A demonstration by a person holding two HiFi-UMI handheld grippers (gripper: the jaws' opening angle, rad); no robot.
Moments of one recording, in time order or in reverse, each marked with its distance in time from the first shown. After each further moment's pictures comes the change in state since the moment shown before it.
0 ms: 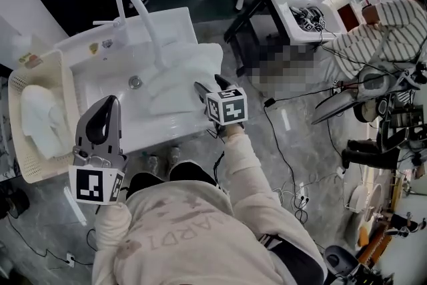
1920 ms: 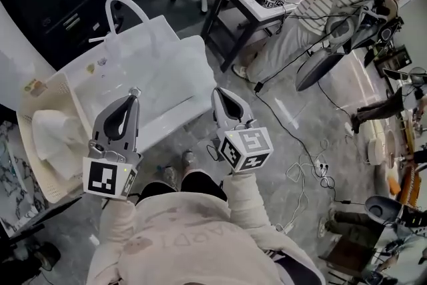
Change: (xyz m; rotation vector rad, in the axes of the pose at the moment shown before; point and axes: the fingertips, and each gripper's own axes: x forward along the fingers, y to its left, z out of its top) left arm -0.072 -0.026 0.021 0.031 -0.129 -0.368; right arm -0.222 0.139 0.023 0.111 -0.623 -0.247
